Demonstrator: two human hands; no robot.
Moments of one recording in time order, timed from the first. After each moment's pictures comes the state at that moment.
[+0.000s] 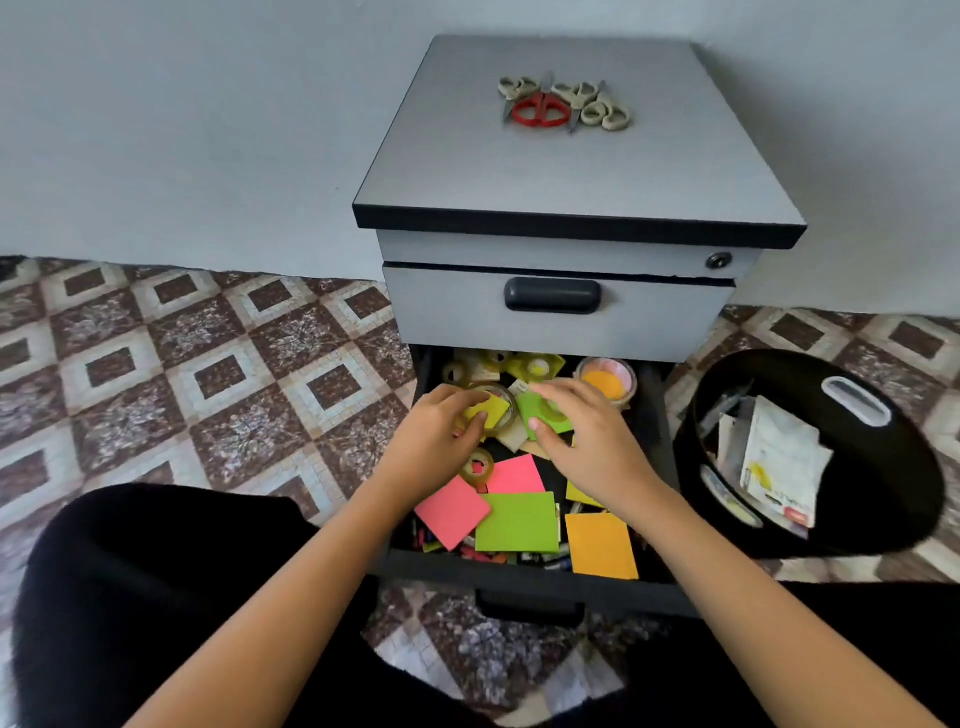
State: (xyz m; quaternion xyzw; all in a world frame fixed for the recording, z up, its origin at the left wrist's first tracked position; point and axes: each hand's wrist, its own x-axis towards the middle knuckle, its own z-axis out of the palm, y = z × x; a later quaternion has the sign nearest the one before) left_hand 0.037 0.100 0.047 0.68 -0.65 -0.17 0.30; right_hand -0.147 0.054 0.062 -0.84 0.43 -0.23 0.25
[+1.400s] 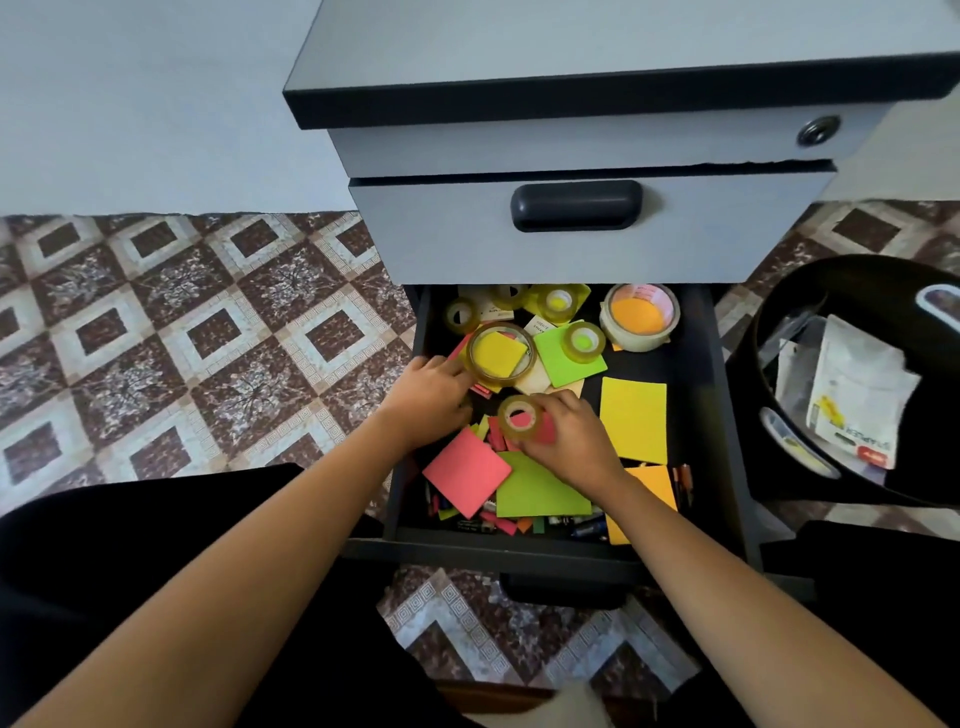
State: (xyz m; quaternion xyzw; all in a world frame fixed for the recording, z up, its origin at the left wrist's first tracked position) left_hand 0.080 0.047 -0.041 0.63 -0.77 -0.08 -0.10; right_hand -0.118 0.037 -0.089 -0.78 0.53 -0.10 0.32
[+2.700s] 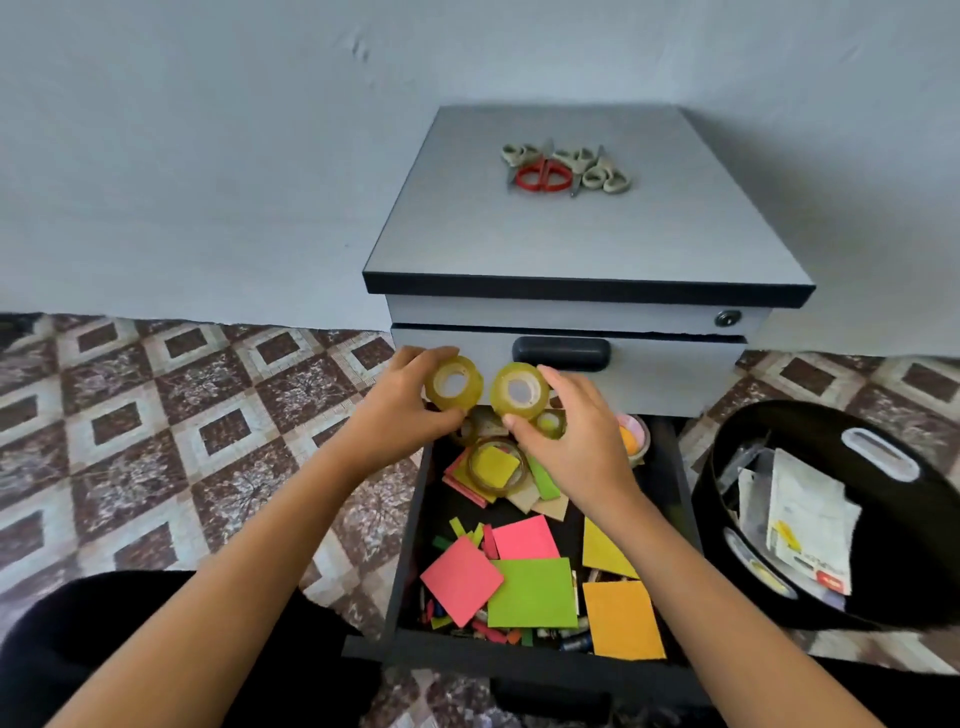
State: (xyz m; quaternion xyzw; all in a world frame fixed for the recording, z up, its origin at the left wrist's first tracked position) left_hand 0.091 0.053 0.110 0.67 -0.64 -0.21 0.31; right_hand -0.105 0.024 0.086 -0.77 0.47 -0.35 0.26
